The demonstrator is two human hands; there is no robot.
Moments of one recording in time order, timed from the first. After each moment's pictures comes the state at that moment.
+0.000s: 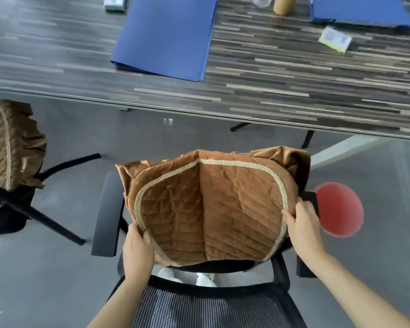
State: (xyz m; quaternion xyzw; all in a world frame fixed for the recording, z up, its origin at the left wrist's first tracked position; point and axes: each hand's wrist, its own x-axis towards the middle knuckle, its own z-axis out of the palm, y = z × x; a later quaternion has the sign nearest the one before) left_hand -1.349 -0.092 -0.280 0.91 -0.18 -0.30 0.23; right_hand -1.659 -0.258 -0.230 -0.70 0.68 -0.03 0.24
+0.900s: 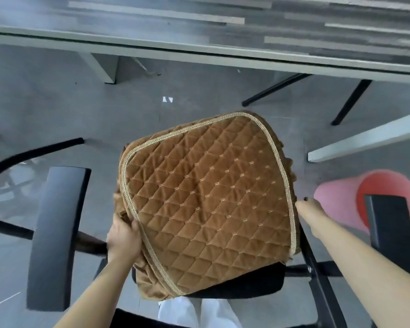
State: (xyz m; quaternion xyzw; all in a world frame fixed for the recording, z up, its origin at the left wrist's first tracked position) left_hand -1.287 -0.127 -0.472 0.93 -0.18 -0.32 0.07; right_hand -1.652 -0.339 -0.475 -0.35 0.83 0.10 0.41
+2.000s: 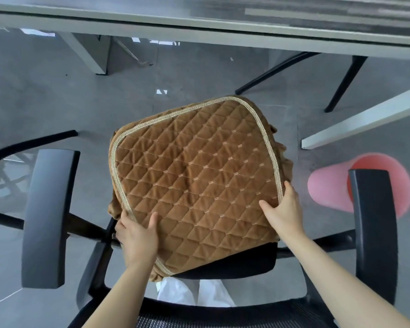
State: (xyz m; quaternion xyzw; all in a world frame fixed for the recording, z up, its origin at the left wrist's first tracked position) left_hand -1.356 -0.116 -0.457 0.93 -0.09 -0.31 0.18; right_hand -1.623 -0.262 -0.438 -0.53 0.76 -0.03 0.37
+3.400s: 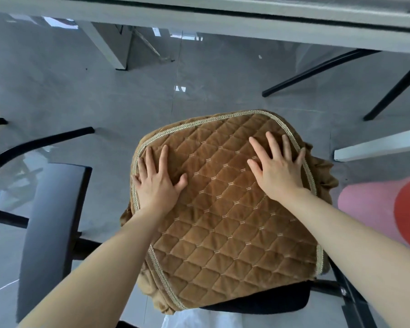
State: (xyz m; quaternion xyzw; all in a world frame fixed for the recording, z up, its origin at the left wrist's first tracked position) left_hand -1.277 -0.236 -0.510 0.88 -0.42 -0.22 0.00; right_hand -1.523 -0.375 -0.502 -0.83 0.52 0.15 0.12
